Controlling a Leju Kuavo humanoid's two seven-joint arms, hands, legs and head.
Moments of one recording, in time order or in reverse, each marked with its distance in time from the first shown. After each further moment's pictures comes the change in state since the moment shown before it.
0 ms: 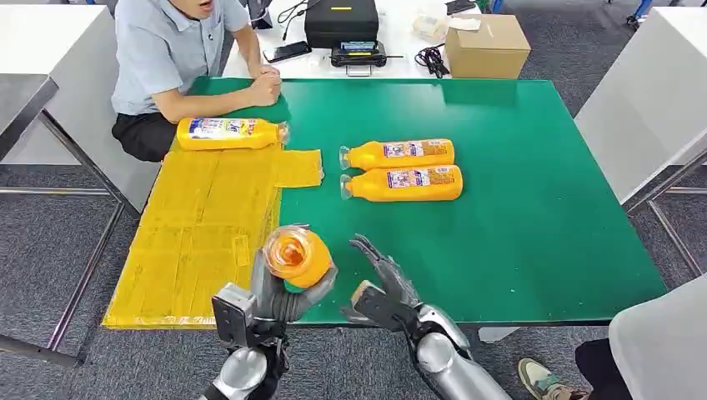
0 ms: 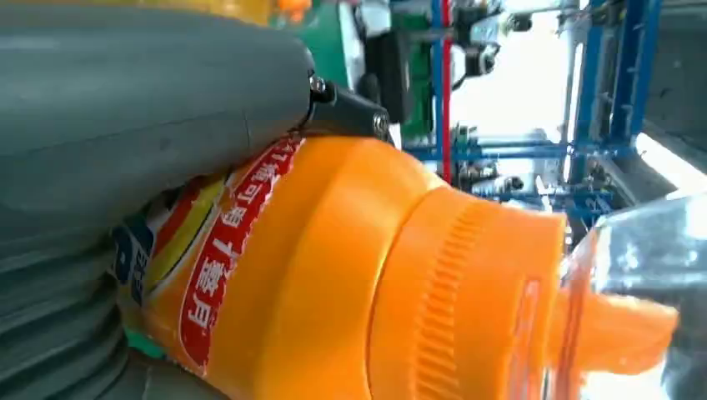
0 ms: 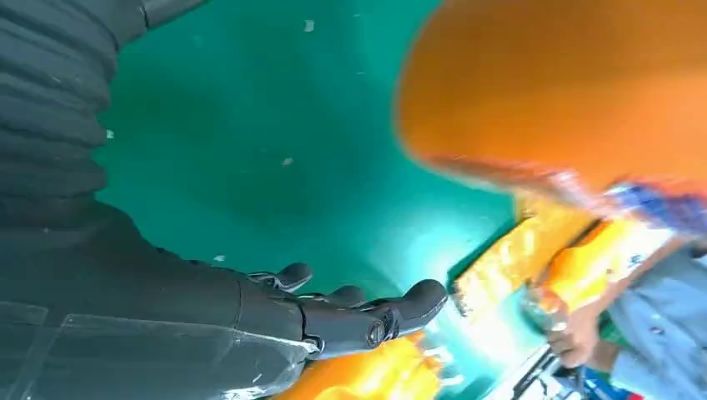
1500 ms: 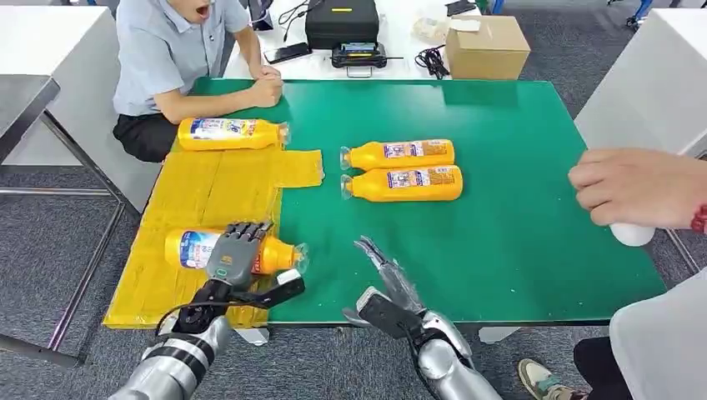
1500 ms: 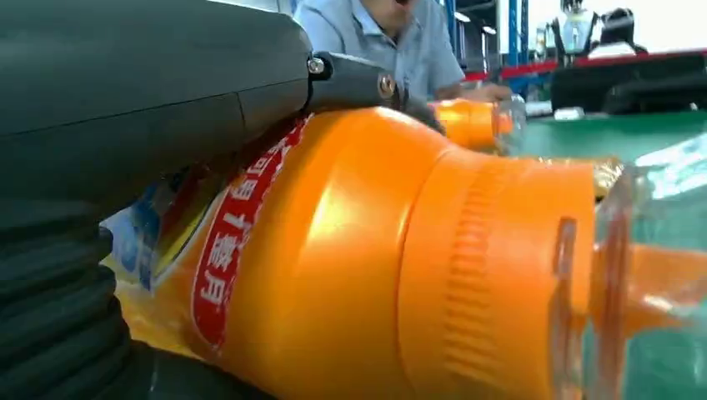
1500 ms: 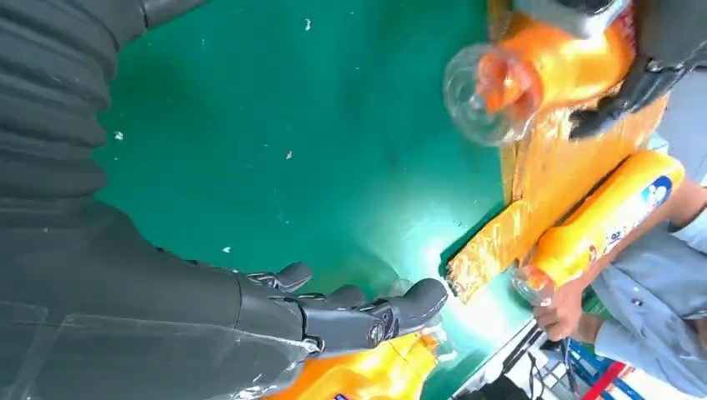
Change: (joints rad) left arm -0.304 0.066 0.393 0.649 -1.446 0.064 0.500; right arm 0.044 0.040 -0.085 -0.025 0.063 0.006 -0.059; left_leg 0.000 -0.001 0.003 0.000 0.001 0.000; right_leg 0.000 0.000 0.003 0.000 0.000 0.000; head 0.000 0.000
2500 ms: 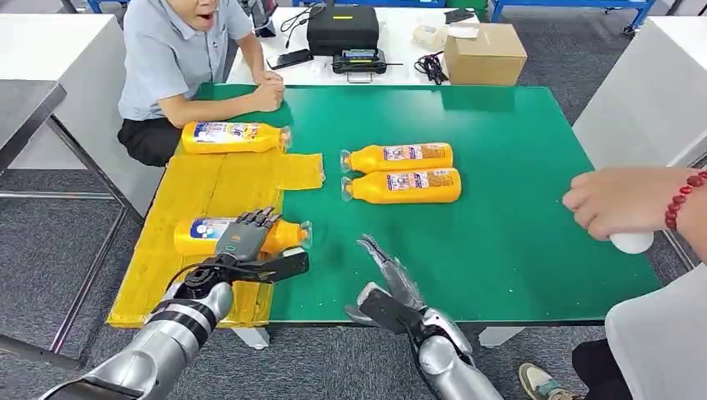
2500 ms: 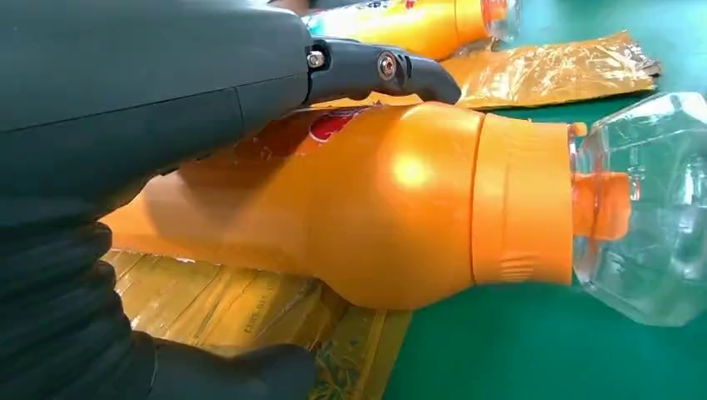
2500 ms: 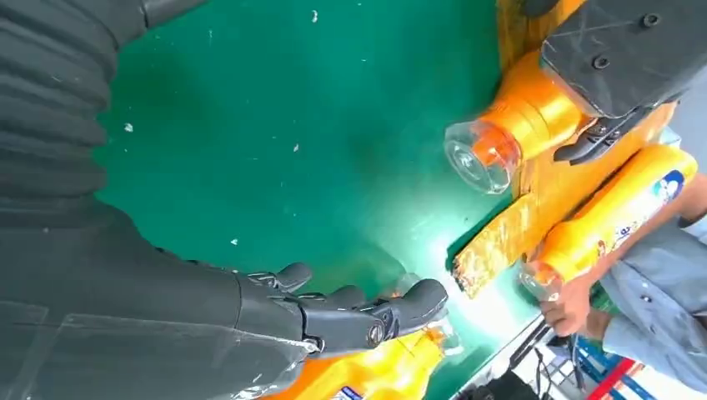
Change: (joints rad) left arm -0.139 0.001 -0.047 0.129 0.092 -0.375 0.062; right arm -0.016 0.018 -0.043 0.037 0.037 0.020 0.002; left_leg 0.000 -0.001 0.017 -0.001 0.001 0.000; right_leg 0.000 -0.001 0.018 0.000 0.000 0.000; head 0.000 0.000
